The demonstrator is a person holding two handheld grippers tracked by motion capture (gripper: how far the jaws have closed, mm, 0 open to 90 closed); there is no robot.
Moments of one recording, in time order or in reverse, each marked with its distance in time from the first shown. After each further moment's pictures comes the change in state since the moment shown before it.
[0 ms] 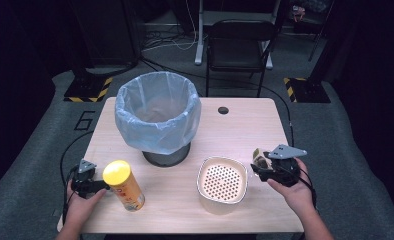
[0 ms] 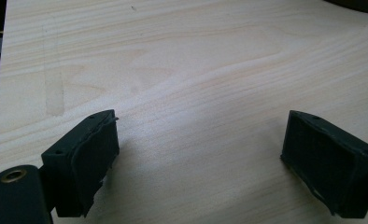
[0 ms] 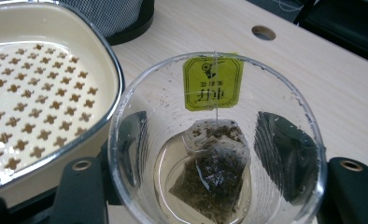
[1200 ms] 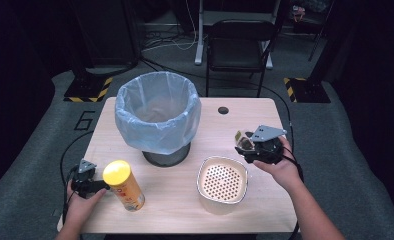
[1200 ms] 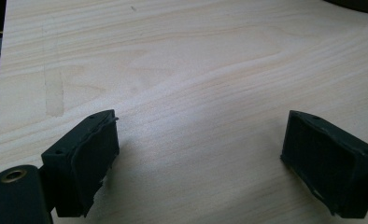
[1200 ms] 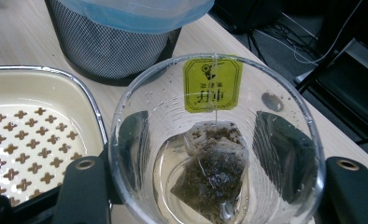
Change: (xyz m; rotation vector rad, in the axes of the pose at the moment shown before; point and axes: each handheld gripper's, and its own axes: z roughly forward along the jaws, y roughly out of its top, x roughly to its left) left arm 0.000 0.000 0.000 0.000 -0.001 -0.002; right arm -0.001 0.064 0.030 -0.074 0.067 -0.235
